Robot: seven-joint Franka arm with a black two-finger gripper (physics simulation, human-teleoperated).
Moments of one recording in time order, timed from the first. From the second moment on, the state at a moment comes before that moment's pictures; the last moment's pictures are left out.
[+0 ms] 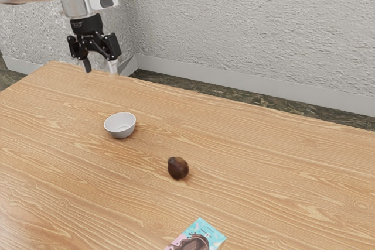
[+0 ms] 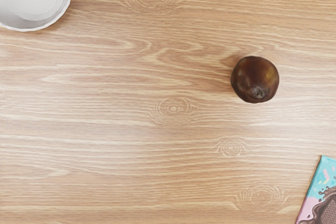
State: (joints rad) arm -0.03 0.12 0.16 -1.47 -0.14 1.47 0.07
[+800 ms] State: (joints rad) arm -0.36 0.42 0.17 -1.72 -0.12 2.06 -0.30
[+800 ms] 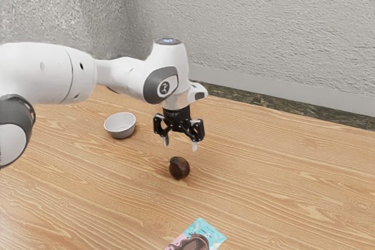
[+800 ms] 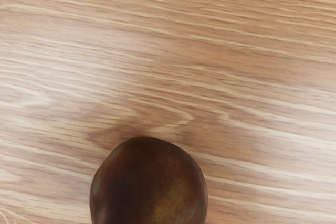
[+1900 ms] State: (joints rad) arm -0.37 0.48 0.17 -1.84 -0.10 2.23 -0.54
